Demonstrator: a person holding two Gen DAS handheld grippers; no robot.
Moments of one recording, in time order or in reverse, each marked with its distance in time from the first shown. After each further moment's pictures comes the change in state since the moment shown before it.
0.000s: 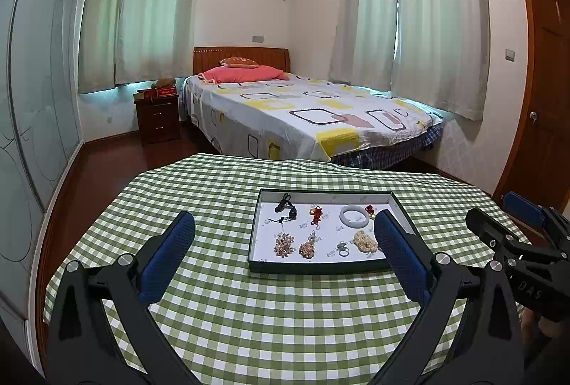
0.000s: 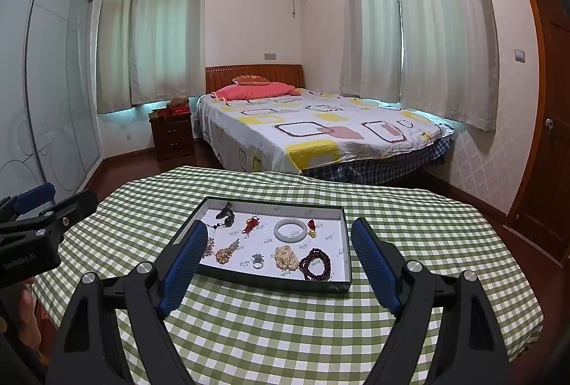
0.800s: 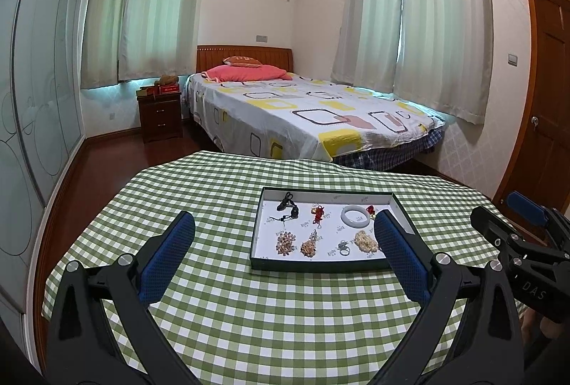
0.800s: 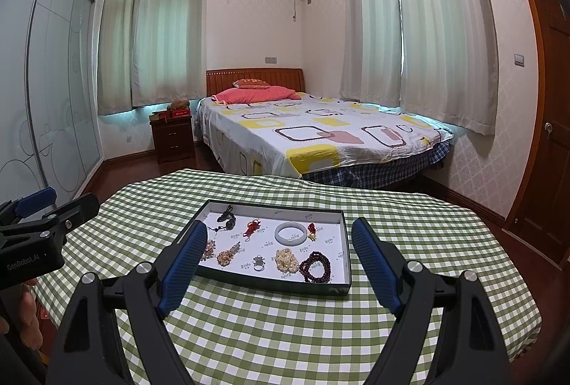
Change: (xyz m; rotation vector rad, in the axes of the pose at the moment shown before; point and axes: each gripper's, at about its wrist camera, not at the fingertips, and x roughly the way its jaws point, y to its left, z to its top) left arm -0.006 0.004 -0.002 -0.016 -0.001 0.006; right arm -0.005 0.002 0.000 -0.007 -0.014 -0.002
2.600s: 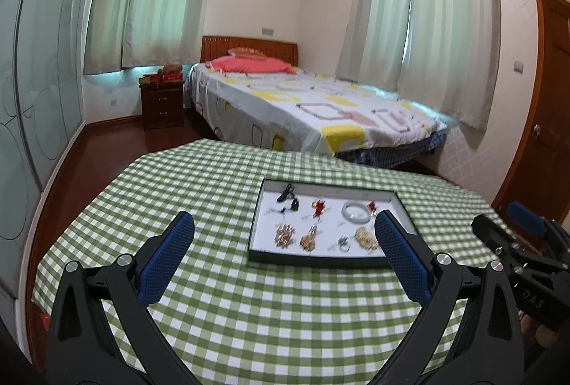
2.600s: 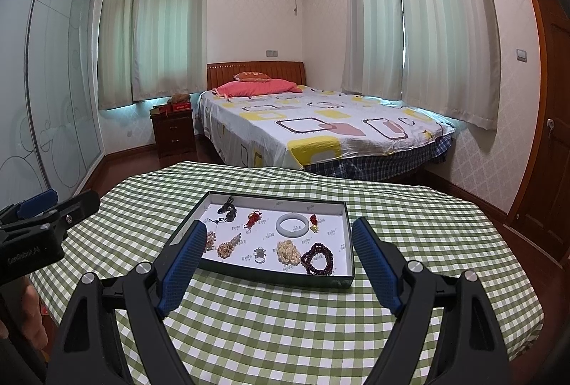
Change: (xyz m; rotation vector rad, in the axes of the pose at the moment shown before) left arm 0.010 0.006 -0.009 -0.044 0.039 0.001; right arm 0.006 0.001 -0.005 0.004 0.028 0.006
